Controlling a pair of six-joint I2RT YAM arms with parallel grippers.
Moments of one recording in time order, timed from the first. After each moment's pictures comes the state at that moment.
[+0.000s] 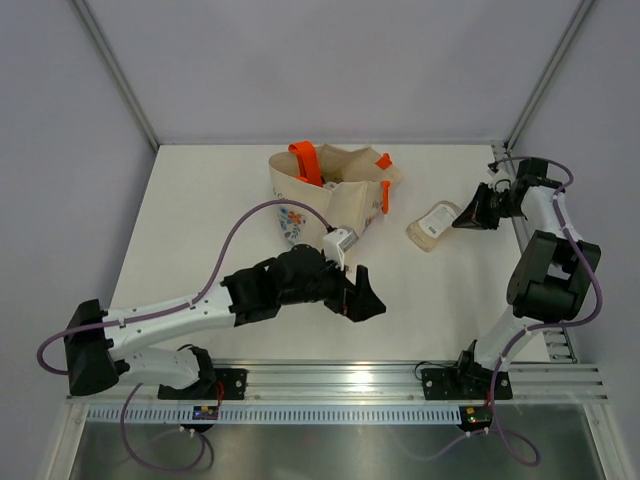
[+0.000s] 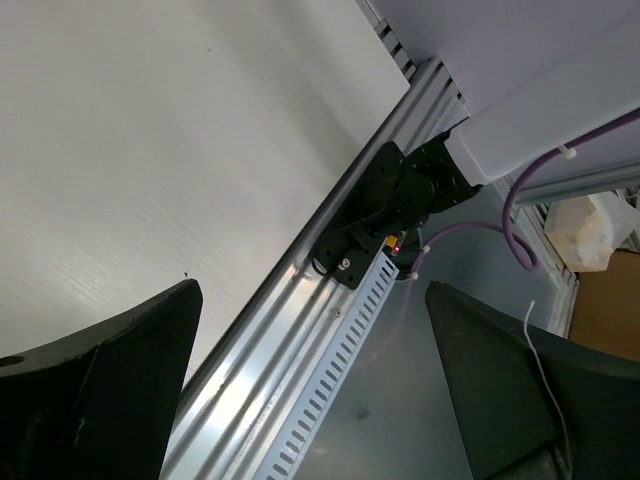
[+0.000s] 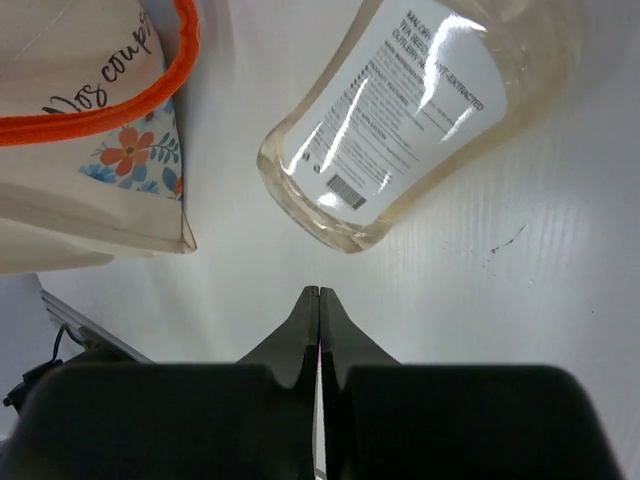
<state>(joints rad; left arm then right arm) -1.14 1.19 0.92 -0.14 0.12 -0.71 -0.32 1.76 1.37 -0.81 -0.67 0.01</state>
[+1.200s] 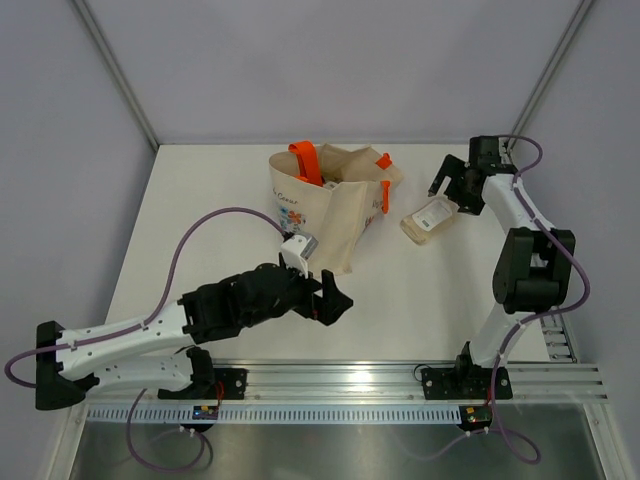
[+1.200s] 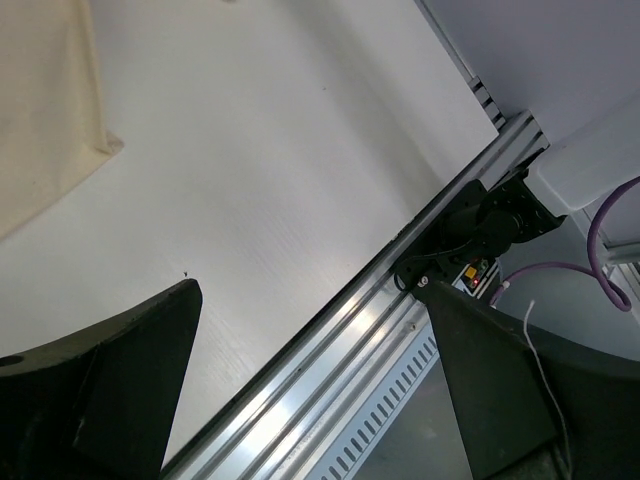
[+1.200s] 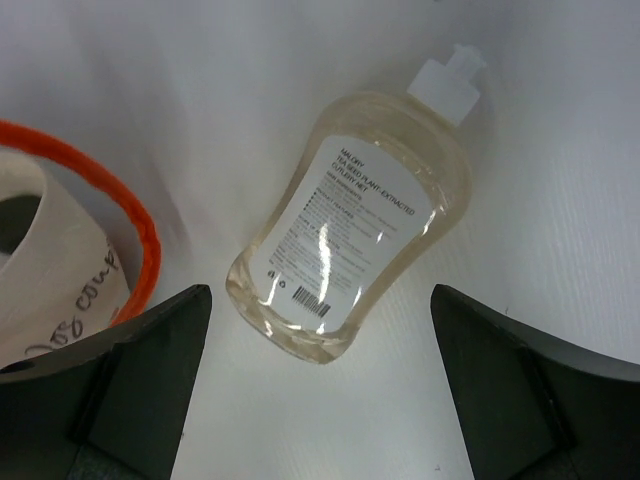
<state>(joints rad) -1.22 0.98 0.87 -0.31 -0.21 -0.65 -0.06 1.77 1.43 -0.58 -0.10 0.40</state>
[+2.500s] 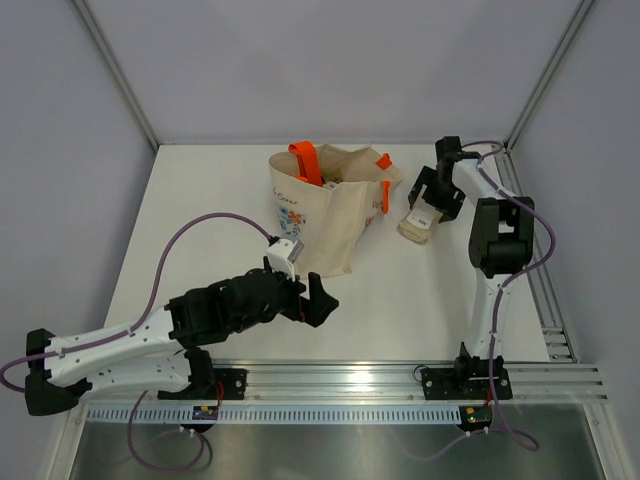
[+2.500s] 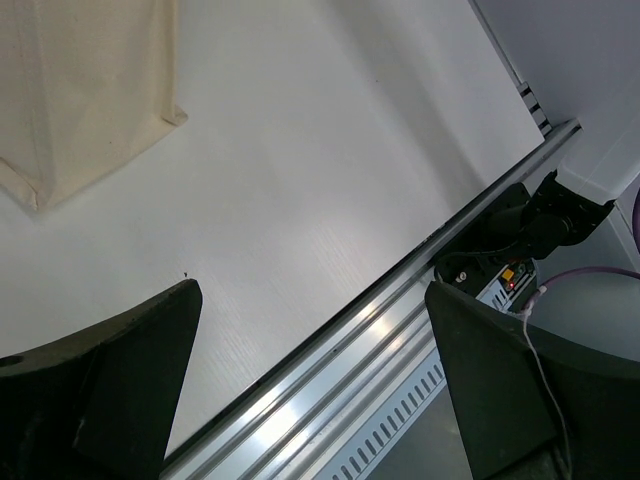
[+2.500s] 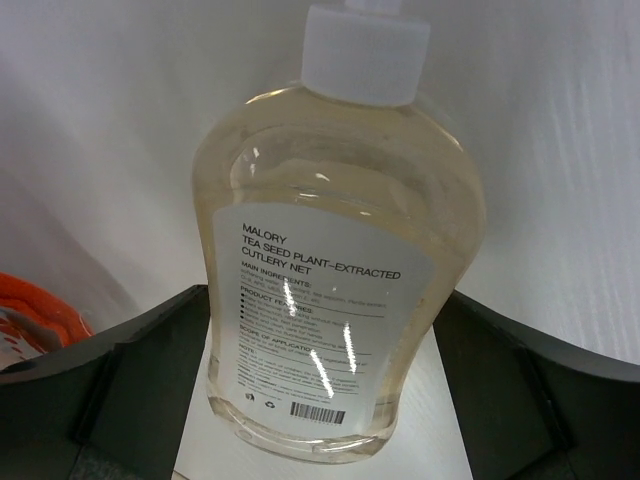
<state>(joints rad) -1.22 0.87 0.82 -0.41 -0.30 -0.67 0.03 2.15 1.72 -0.78 0.01 0.53</state>
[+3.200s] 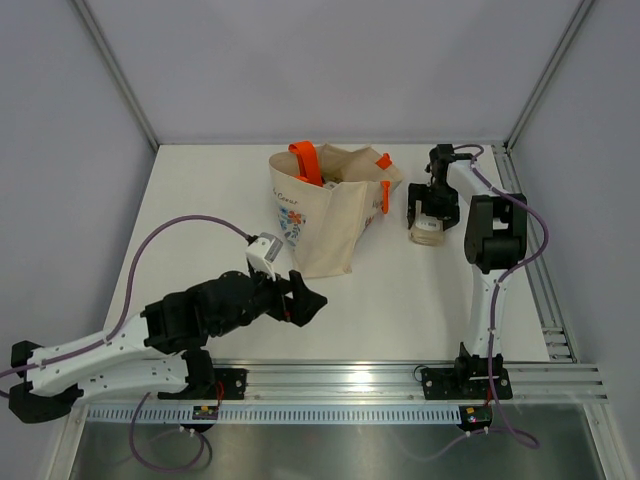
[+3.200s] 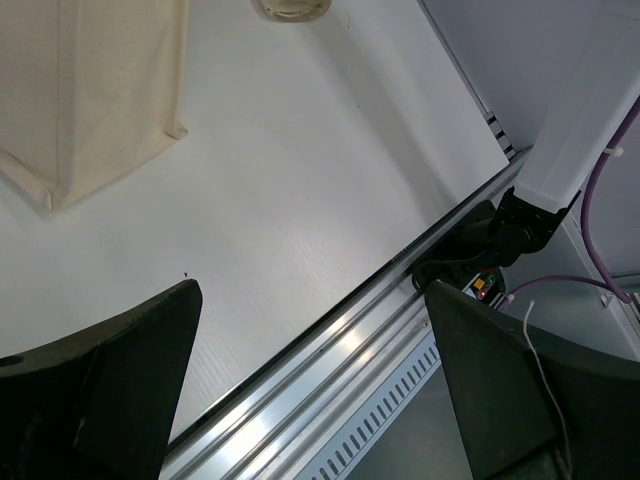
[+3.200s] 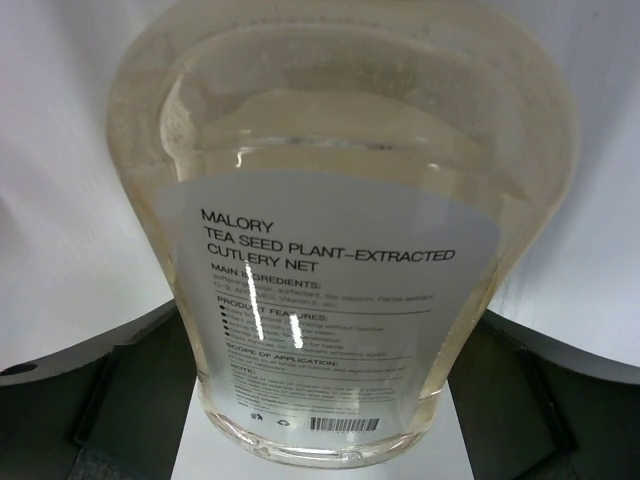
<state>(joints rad) -1.22 0.74 0.82 -0.47 -0.32 -0.69 0.05 2.24 1.79 -0.94 -0.05 0.19</state>
